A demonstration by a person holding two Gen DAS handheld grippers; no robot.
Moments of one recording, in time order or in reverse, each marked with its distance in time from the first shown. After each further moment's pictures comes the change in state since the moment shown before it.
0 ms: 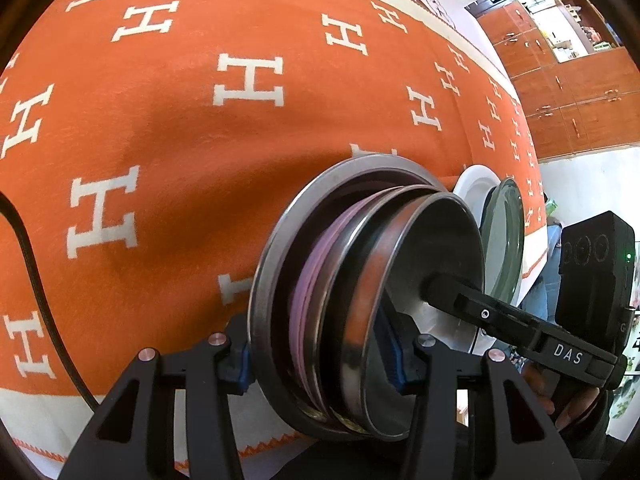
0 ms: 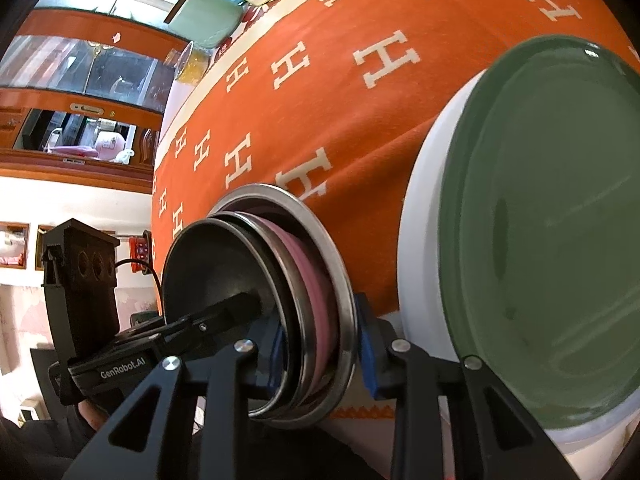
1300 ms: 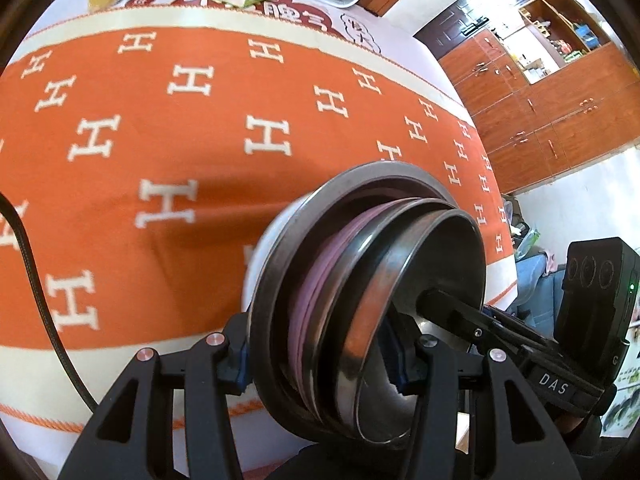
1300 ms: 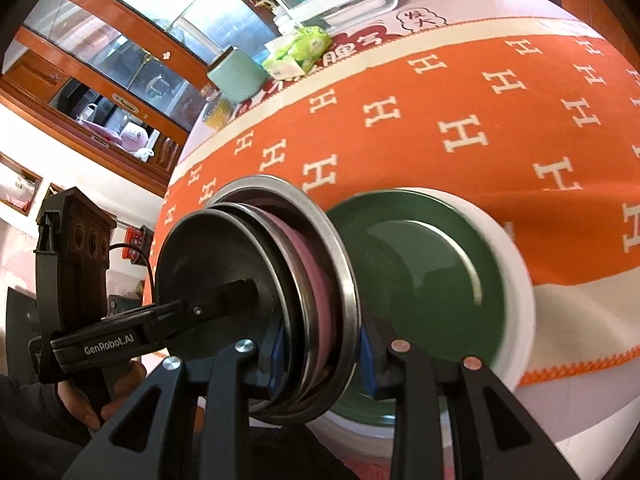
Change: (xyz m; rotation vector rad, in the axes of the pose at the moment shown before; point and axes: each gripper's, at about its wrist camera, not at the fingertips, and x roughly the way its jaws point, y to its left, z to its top) left arm 0.009 -0.156 -0.023 0.014 -0.196 -0.039; right arm -0.131 -0.080 0.015 -0.226 -0.155 -0.044
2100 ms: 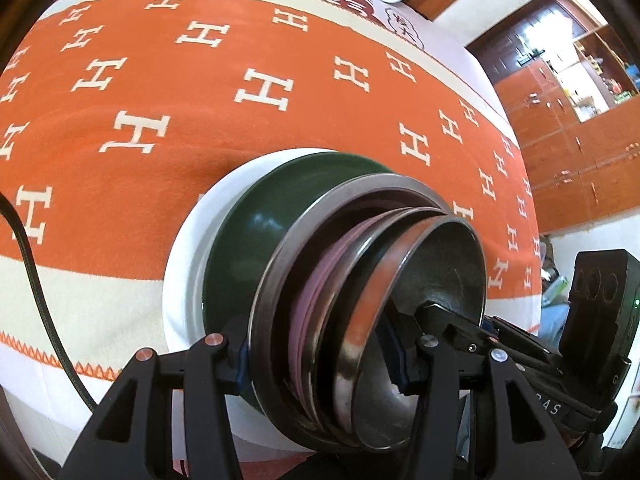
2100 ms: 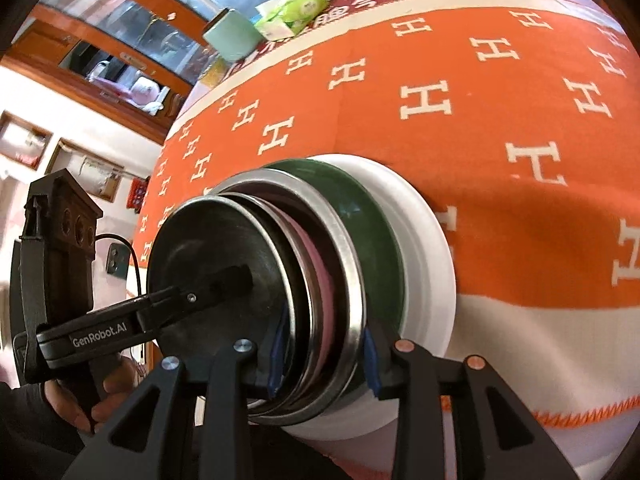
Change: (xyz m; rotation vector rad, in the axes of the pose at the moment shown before) left arm 0.048 -0.043 -0.034 -0.185 -0.058 0.144; right arm 0.007 -0.065 0.006 -0.128 0.140 0.073
